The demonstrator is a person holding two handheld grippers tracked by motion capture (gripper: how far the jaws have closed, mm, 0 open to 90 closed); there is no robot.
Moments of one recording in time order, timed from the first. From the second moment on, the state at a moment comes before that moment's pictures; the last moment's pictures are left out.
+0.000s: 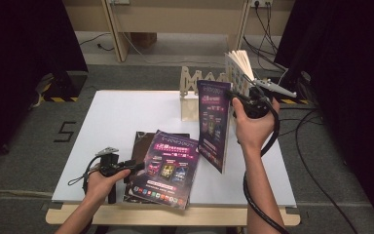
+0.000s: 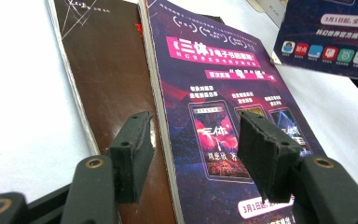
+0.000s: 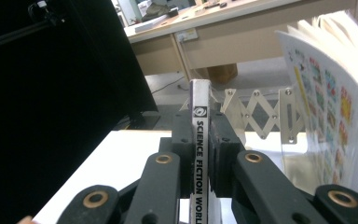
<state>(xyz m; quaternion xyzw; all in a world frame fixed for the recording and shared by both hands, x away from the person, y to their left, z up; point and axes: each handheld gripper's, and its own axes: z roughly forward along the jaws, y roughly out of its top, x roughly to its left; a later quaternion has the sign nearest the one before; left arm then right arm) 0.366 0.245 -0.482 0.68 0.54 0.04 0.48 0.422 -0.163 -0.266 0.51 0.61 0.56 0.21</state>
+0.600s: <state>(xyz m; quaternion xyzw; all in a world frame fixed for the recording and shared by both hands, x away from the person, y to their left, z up) 0.365 0.244 -0.482 0.69 0.54 0.03 0.48 0.432 -0.160 -0.256 0.51 0.60 0.56 0.25</state>
